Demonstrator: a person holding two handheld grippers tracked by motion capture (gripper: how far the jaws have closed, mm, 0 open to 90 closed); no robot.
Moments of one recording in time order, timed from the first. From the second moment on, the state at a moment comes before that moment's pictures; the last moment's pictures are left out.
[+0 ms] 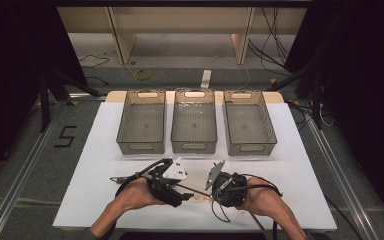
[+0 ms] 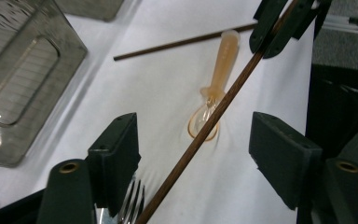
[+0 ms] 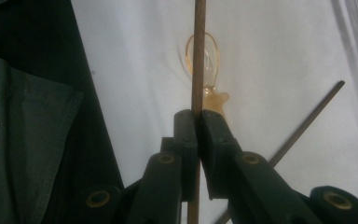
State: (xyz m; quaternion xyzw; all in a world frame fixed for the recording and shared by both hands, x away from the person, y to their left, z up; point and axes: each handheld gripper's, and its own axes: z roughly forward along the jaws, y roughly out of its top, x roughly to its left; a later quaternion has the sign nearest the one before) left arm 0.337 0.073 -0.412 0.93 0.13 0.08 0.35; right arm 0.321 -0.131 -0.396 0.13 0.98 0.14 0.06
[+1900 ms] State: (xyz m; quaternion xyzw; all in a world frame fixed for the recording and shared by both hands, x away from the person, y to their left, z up) left arm 0.351 0.097 -0.418 0.93 0.17 0.07 0.31; right arm 0.329 -0.175 -0.384 0.23 0.93 0.26 0.12
